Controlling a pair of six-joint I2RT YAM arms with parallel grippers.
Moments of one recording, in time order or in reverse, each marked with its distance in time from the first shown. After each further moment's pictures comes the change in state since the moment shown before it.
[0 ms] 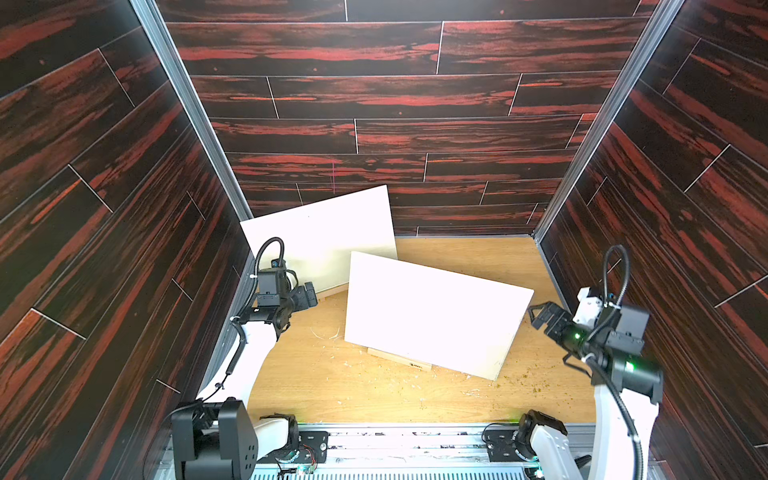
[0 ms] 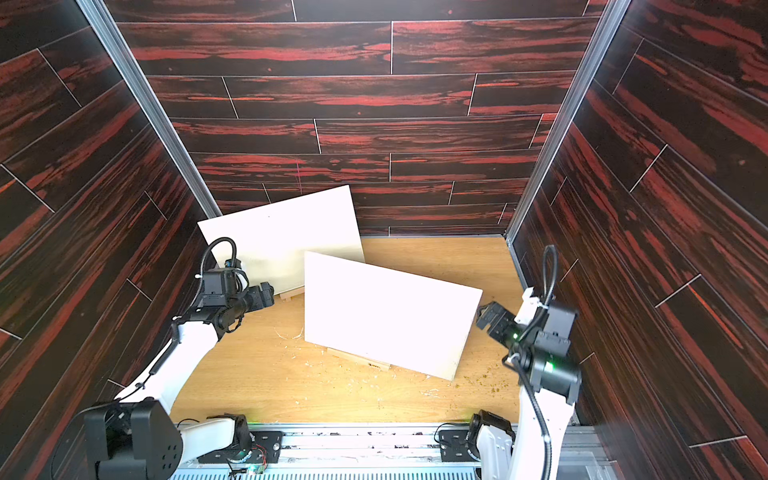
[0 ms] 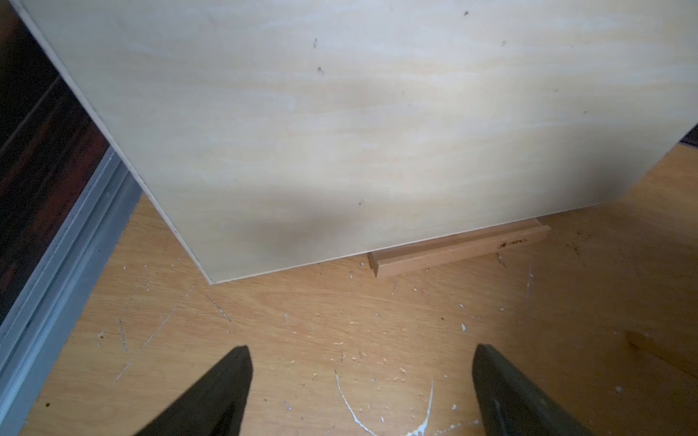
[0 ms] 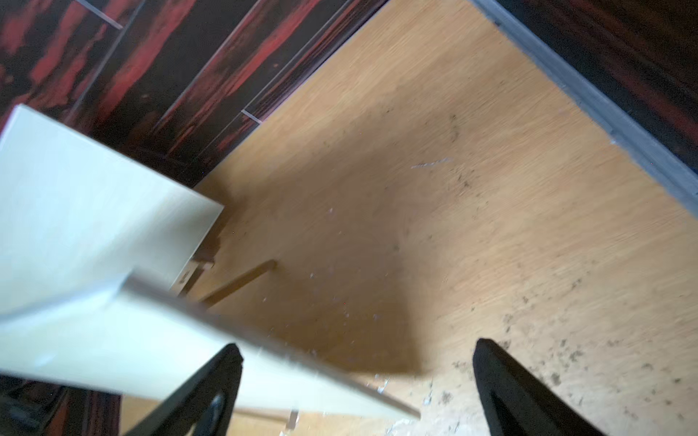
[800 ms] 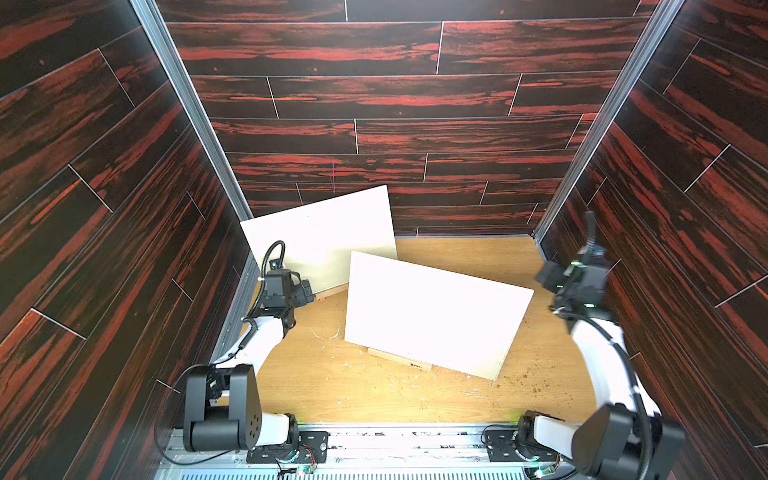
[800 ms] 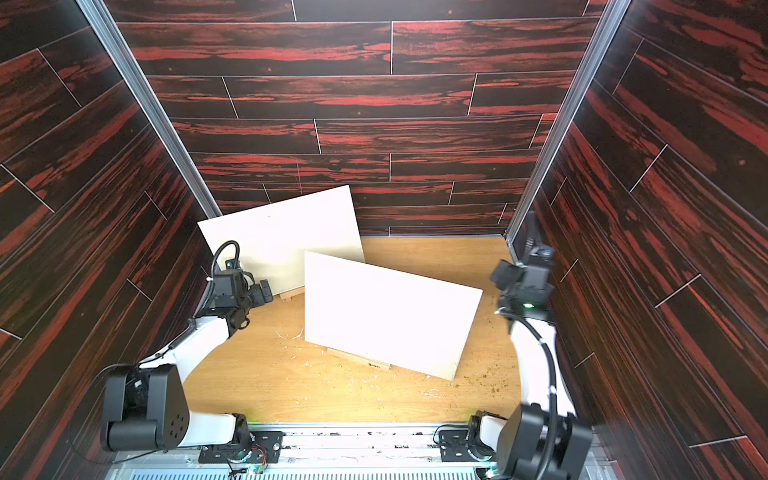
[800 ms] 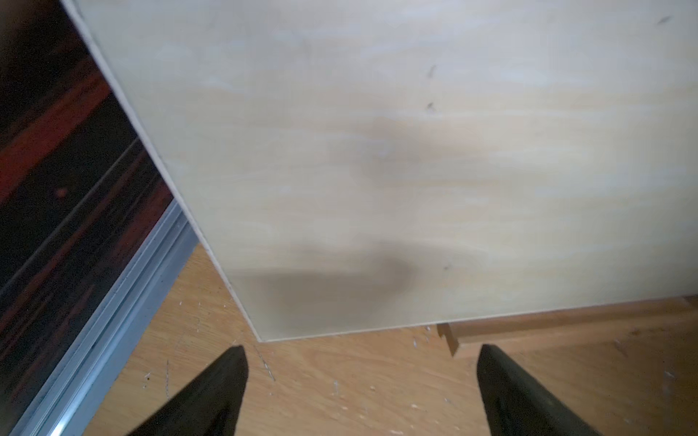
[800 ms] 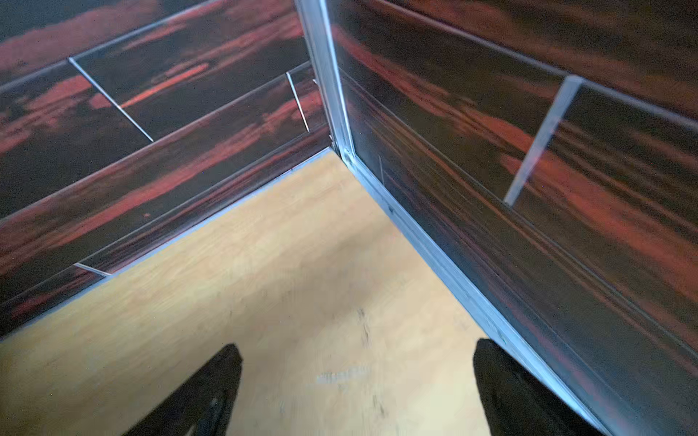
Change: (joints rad) left arm 0.013 0.149 -0.053 0.265 -0.200 0.026; right arm 0.095 0.449 -0.017 0.696 0.520 -0.055
